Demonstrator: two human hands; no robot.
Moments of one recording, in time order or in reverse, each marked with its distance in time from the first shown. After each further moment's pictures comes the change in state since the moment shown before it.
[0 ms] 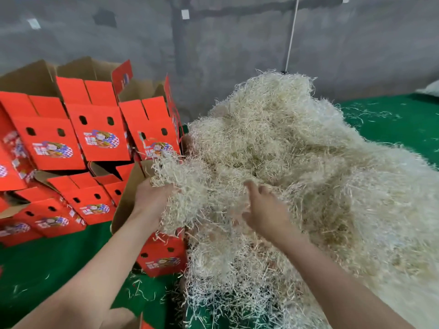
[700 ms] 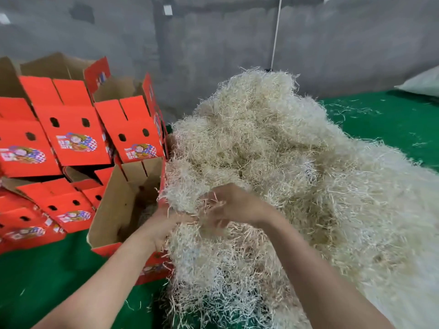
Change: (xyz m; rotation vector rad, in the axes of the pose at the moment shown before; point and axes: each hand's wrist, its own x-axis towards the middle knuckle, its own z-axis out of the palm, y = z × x) left_hand -0.009 -0.031 0.028 0.238 -0.473 -0.215; right_hand -0.005 -0.028 -0.062 0.745 -0.404 -0.151
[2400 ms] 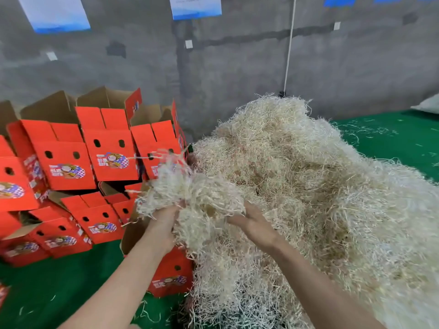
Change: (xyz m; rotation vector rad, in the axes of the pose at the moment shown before) left_hand -0.021 0.021 -0.028 -0.632 0.237 0.043; right_hand -0.012 0.011 0.028 0.280 0.135 -0.120
